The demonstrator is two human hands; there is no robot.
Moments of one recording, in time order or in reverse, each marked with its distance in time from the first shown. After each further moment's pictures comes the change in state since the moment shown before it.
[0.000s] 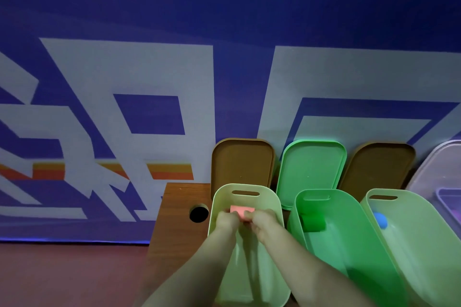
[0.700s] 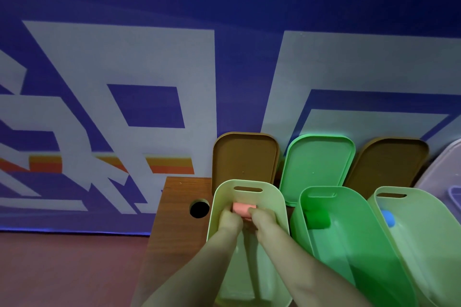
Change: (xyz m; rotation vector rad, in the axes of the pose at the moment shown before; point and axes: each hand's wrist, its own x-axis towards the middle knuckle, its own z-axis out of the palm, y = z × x) left_hand 0.000 -0.004 0.009 -0.006 0.021 0.043; right_hand 0.009 0.007 0.013 -0.016 0.101 0.027
